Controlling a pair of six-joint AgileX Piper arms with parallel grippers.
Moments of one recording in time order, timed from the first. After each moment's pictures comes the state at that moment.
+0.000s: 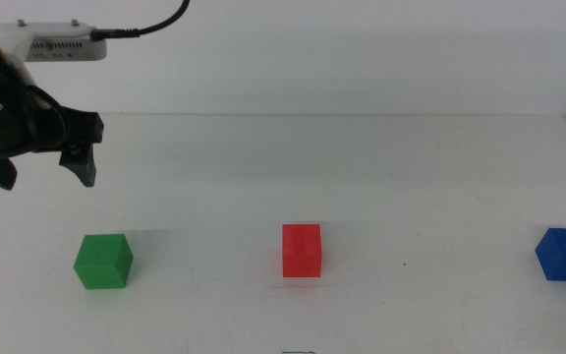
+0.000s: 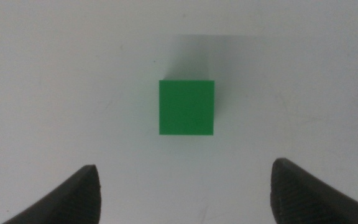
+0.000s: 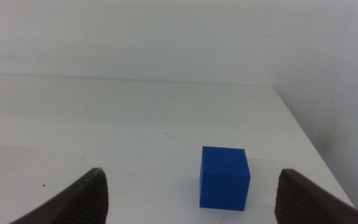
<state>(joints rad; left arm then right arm) -0.13 1.48 -1.37 0.03 1.24 -0.15 0.02 -0.02 0.03 -0.08 0.19 0.03</state>
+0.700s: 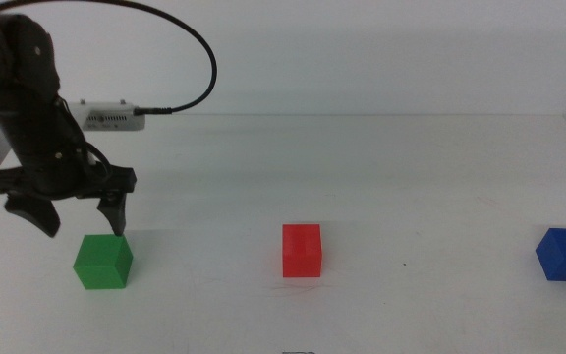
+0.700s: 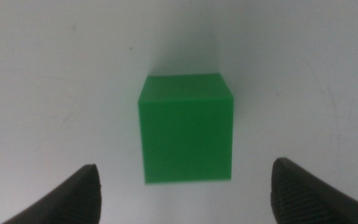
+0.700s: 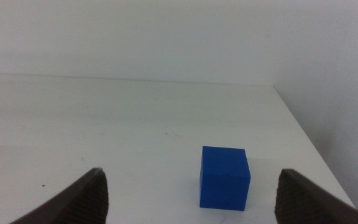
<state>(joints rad) -0.08 1.78 -1.37 -0.05 1.20 -0.03 0.02 -0.02 0.03 -0.08 0.19 0.03</state>
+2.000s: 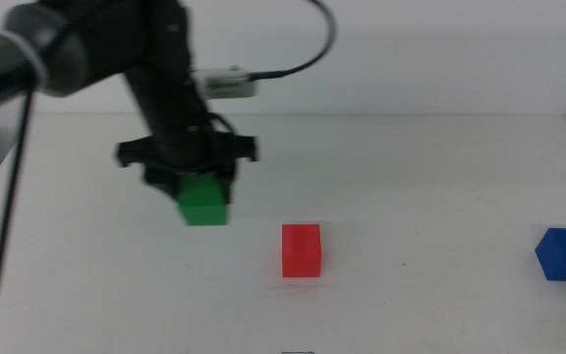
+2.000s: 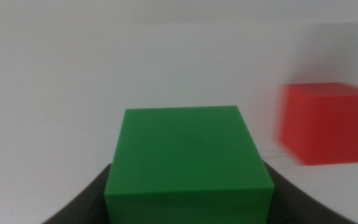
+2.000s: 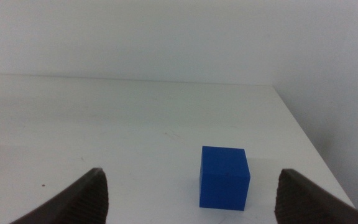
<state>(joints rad) -0.42 1.85 -1.59 -0.05 1.22 -0.37 0.02 -0.02 0.03 -0.08 0.19 0.03</state>
